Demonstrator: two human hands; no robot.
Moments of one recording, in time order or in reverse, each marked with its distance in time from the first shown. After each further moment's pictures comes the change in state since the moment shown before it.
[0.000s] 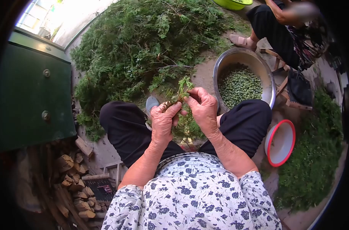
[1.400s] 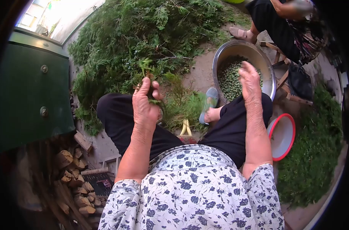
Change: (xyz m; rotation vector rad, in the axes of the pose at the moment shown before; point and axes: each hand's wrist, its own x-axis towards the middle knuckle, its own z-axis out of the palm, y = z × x) left_hand 0.032 0.014 -0.035 -0.452 0.180 -0.059; right_hand 0.064 0.060 -0.142 0.232 0.320 0.131
